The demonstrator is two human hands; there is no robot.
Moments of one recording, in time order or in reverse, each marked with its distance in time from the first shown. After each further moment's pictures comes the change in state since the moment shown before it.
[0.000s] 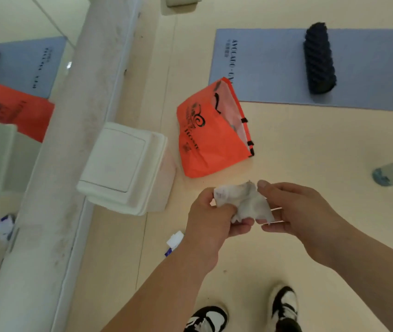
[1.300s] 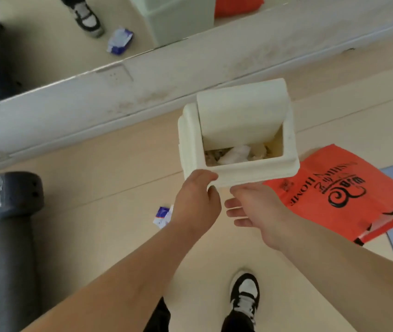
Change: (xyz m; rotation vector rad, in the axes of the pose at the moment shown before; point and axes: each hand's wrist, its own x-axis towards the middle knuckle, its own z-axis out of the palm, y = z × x) left_hand 0.147 -0.040 -0.180 0.188 1.023 0.078; right_hand 0.211 -0.033 0.295 -1.059 -0.676 0.127
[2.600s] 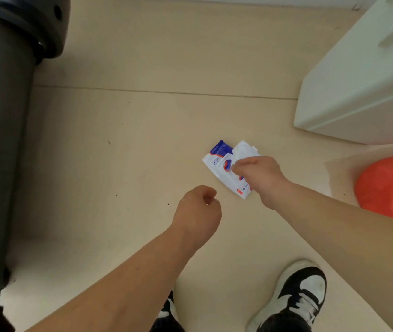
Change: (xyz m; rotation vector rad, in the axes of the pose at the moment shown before) left_hand -0.145 -0.375 0.100 -0.603 -0.015 -0.742; right_hand 0.217 0.257 0.266 -0.426 -0.046 -0.116
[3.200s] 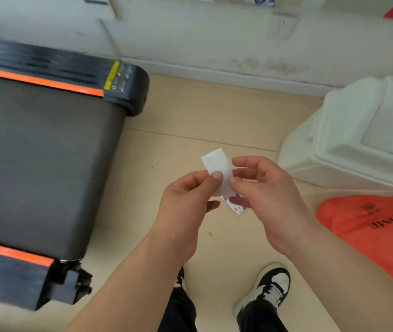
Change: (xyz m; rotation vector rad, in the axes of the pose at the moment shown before) left_hand -0.239 0.161 -0.115 -0.757 0.040 0.183; right_hand -0.325 -0.177 -0.059 0.173 -0.123 -0.323
